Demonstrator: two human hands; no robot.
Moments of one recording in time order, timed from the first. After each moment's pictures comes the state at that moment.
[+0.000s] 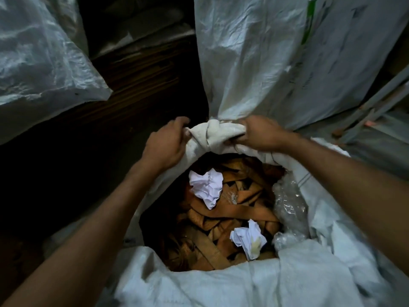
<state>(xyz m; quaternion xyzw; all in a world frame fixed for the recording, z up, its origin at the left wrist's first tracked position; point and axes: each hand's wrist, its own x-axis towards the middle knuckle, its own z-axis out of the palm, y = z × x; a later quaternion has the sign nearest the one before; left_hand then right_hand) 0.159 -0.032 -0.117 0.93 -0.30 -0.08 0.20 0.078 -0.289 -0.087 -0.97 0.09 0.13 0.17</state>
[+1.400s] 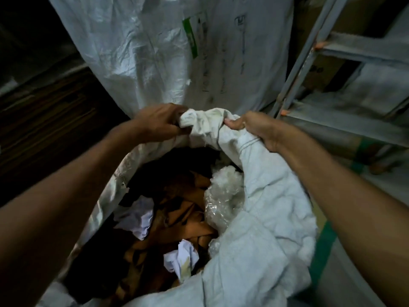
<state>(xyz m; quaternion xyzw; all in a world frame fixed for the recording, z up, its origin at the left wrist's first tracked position) 0.155 -0.246 -0.037 0.82 -0.55 -0.12 0.11 -0.029 -0.438 -0.043 -0.67 0.36 0.08 0.64</state>
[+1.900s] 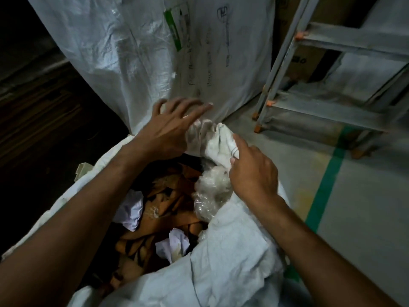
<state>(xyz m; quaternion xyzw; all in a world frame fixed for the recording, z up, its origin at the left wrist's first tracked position) 0.096 -0.251 -0.061 0.77 -0.64 0.03 0.03 -0.119 -0.335 -0.069 -0.88 0.45 -0.05 0.17</state>
